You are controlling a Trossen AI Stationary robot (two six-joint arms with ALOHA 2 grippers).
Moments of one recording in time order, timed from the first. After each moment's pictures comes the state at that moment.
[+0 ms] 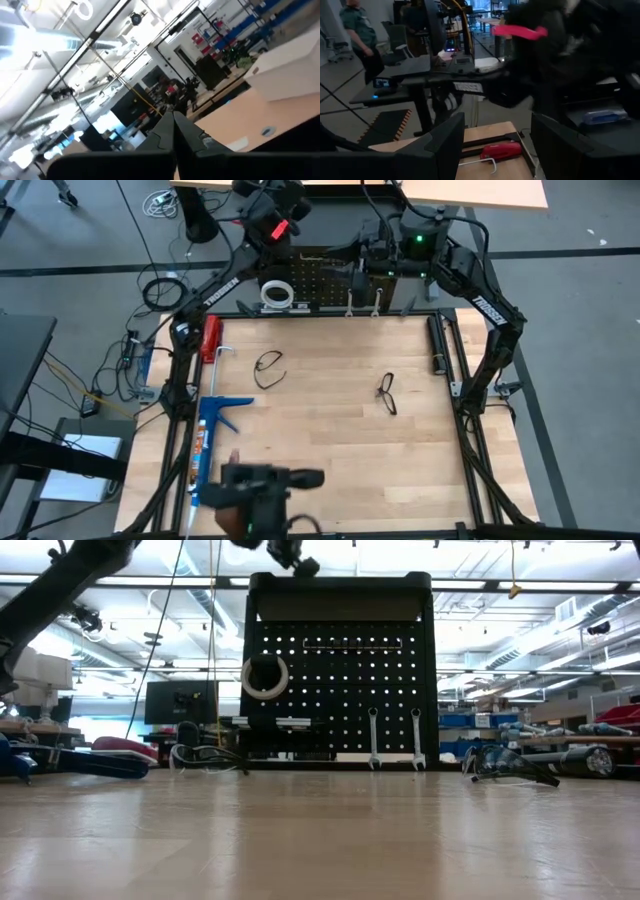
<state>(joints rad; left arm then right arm) 0.63 2.06 2.36 0.19 -1.01 1.10 -0.38 1.74 2.36 -0.73 -0.21 0.05</state>
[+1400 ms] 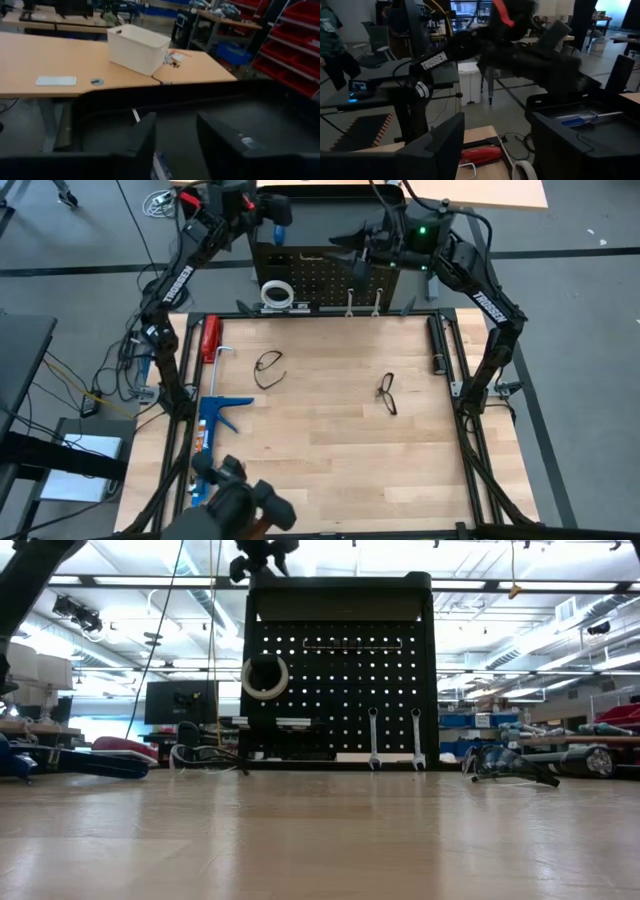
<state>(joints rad) 0.81 1.85 2.35 -0.68 -0.26 -0.30 -0.43 1.74 2.36 -0.71 -0.18 0.00</state>
